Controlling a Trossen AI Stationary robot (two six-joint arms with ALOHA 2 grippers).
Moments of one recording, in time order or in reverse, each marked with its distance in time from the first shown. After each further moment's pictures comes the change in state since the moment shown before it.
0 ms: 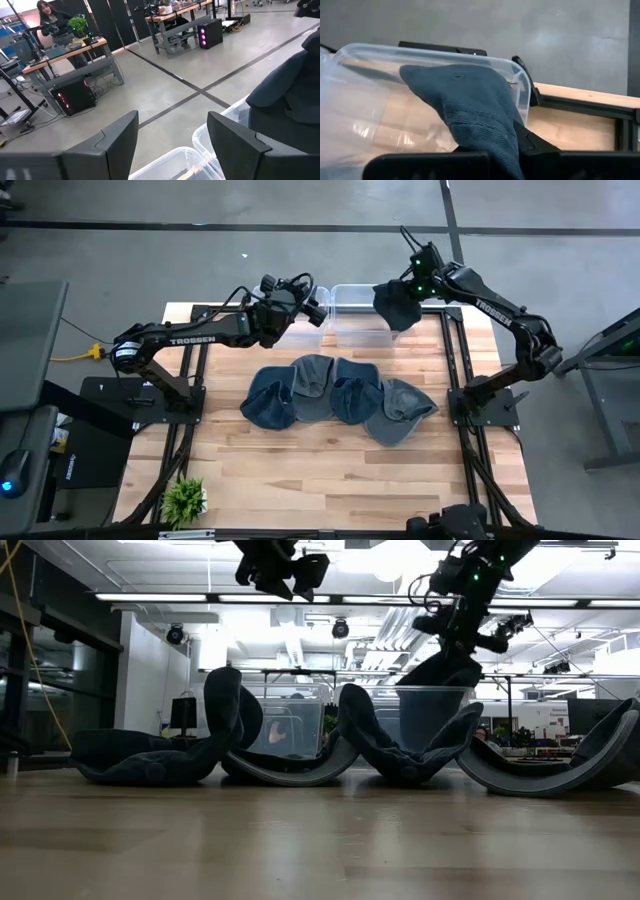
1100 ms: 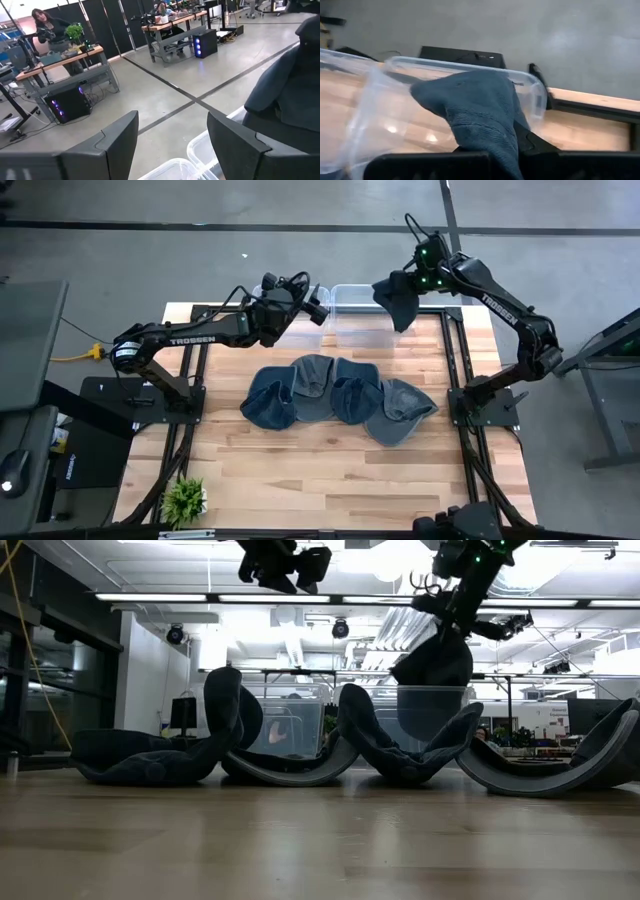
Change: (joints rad) left arm 0.000 0.000 0.000 0.064 0.026 0.031; right arm -0.020 -0.003 0.130 -0.092 -0.076 0.008
